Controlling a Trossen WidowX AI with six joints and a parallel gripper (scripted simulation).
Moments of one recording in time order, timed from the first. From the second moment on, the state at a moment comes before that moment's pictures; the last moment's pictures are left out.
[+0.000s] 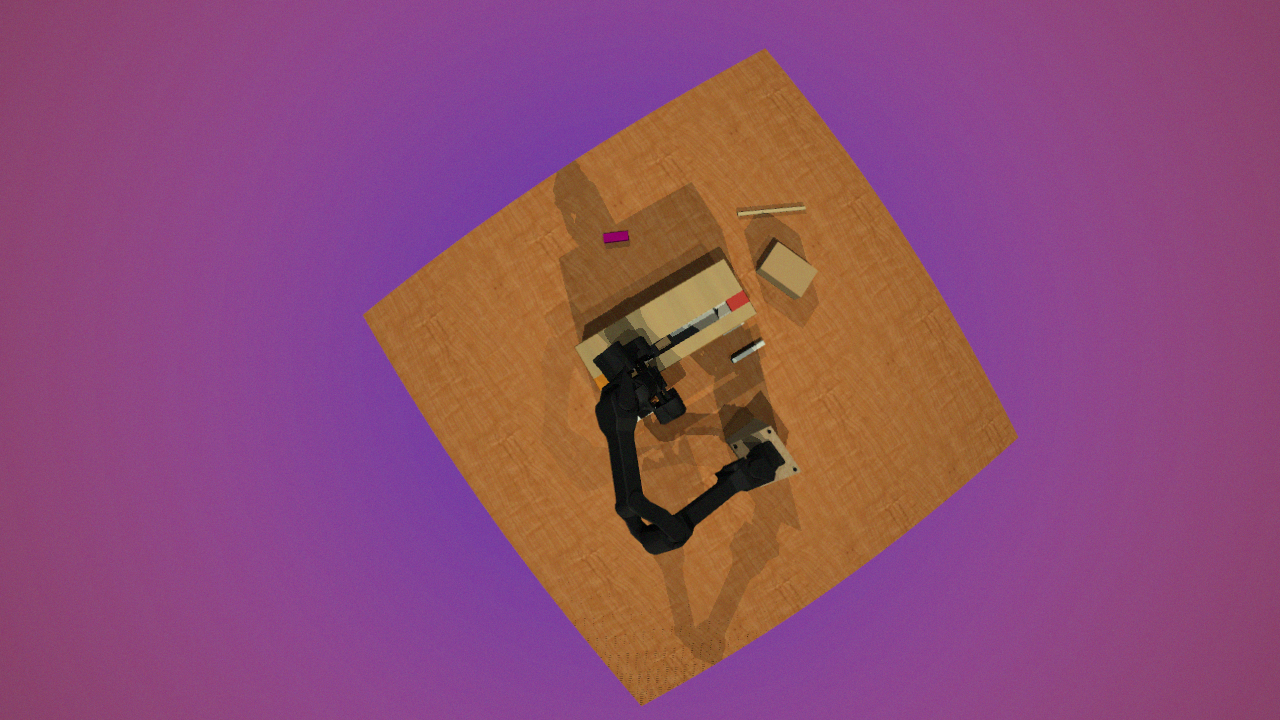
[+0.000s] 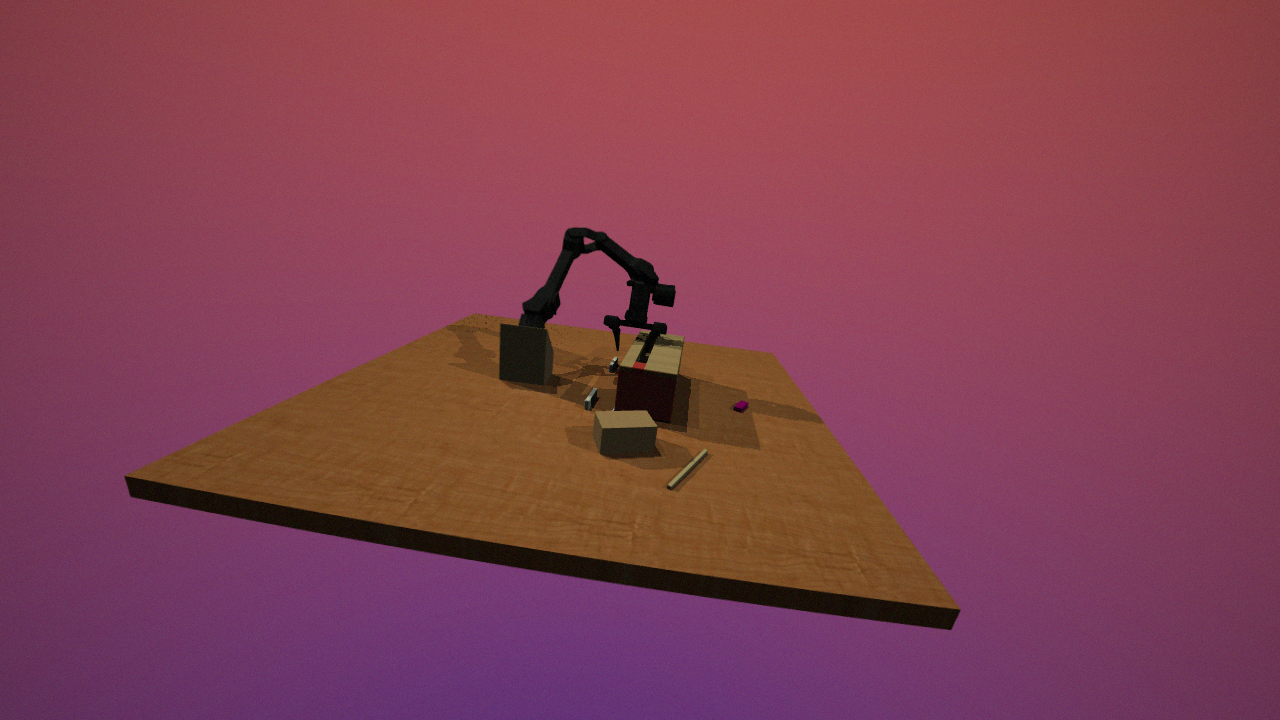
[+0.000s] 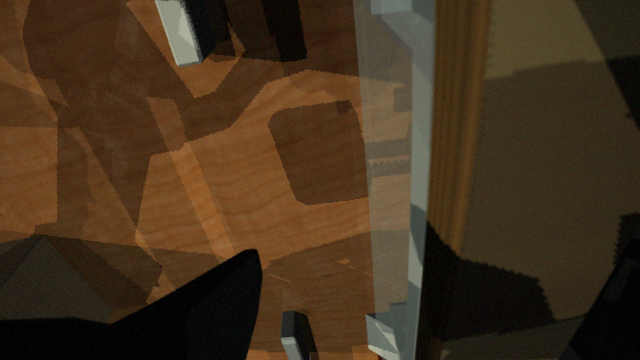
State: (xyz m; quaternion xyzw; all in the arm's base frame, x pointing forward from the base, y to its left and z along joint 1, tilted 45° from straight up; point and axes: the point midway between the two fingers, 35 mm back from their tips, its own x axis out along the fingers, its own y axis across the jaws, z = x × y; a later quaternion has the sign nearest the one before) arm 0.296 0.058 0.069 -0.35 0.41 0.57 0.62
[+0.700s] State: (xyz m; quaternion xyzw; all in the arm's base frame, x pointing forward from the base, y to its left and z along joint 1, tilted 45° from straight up) arm 0.292 0.024 0.037 -0.35 0.41 0.57 0.62
